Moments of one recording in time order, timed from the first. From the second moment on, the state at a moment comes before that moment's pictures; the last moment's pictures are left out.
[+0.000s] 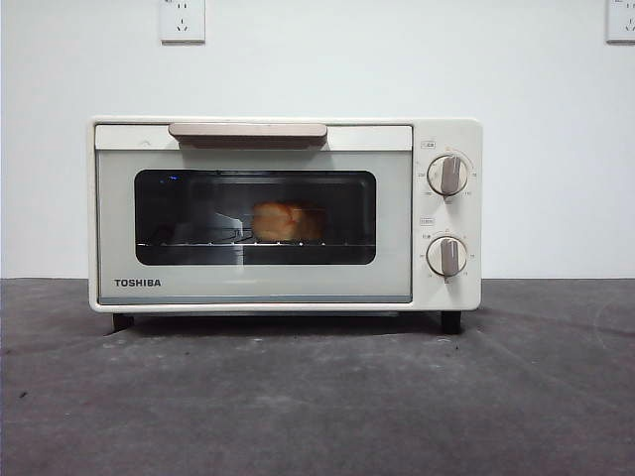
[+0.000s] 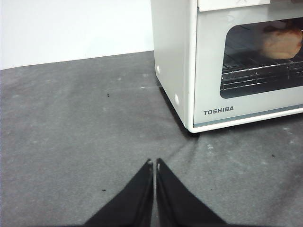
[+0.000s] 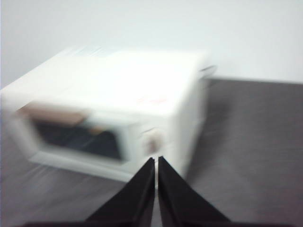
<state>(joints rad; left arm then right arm) -0.05 0.01 0.03 -0.18 0.09 0.11 0.44 0.49 0.76 -0.46 0.05 0.18</state>
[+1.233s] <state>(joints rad) -0.05 0.01 0.03 -0.18 0.09 0.11 -0.03 0.01 0.02 -0.06 -0.02 0.09</state>
